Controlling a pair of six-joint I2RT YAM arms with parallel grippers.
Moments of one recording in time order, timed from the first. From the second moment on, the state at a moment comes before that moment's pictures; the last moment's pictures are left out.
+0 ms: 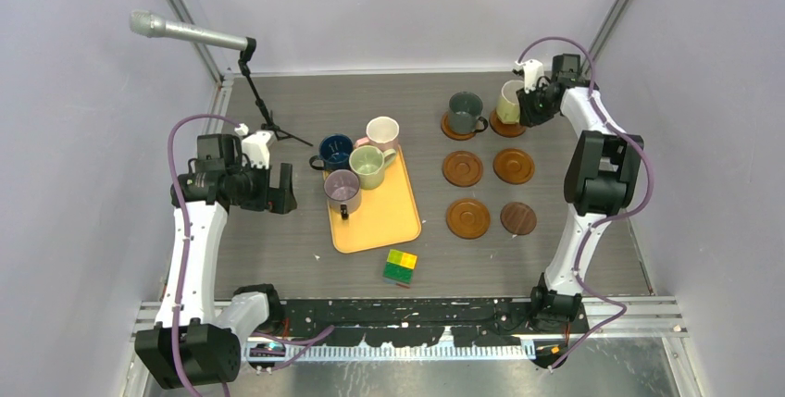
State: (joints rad) left arm 0.11 1.01 1.03 -1.03 0.35 0.20; right arm -0.14 2.06 1.70 -0.61 -0.32 -0.56
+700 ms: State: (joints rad) left arm 0.11 1.01 1.03 -1.03 0.34 0.20; right arm -0.13 2.09 1.69 -0.58 -0.29 -0.58
